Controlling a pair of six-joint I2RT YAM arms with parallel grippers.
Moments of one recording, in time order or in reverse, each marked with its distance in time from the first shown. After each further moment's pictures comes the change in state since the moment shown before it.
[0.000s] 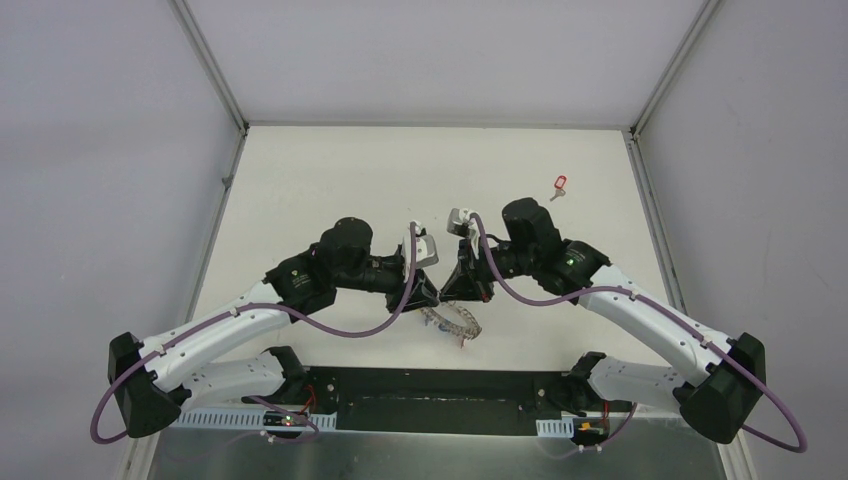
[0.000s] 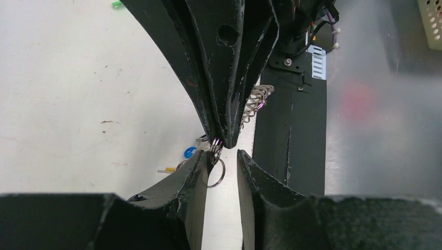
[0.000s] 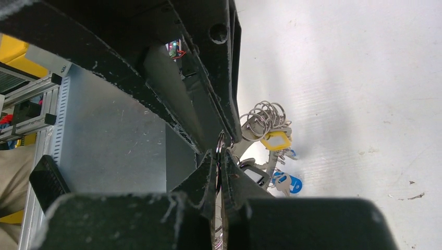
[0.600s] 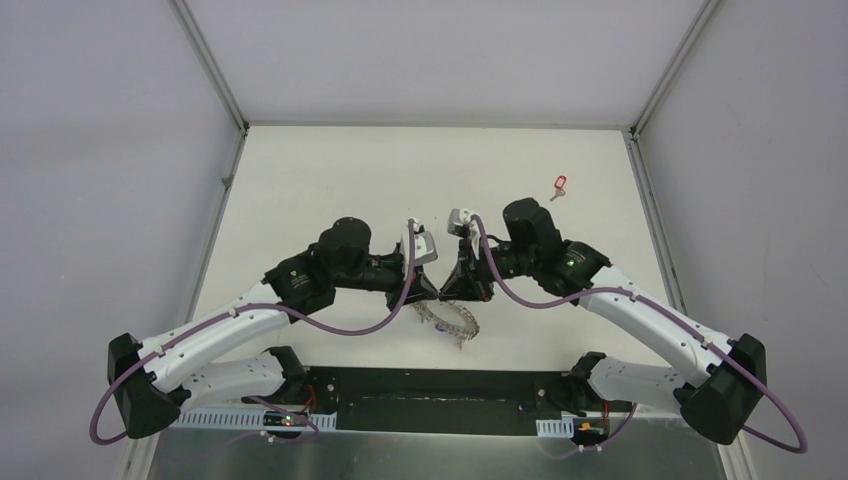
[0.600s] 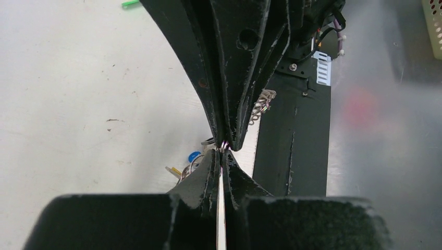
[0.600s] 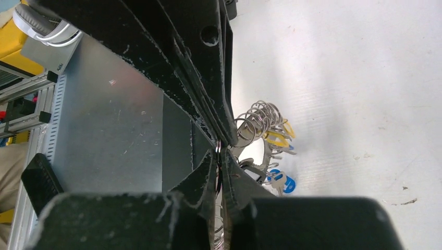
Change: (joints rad) left arm 0.000 -0.003 0.000 0.010 -0.026 -0.025; right arm 0.000 -0.002 -0.003 0.013 -0.003 -0.019
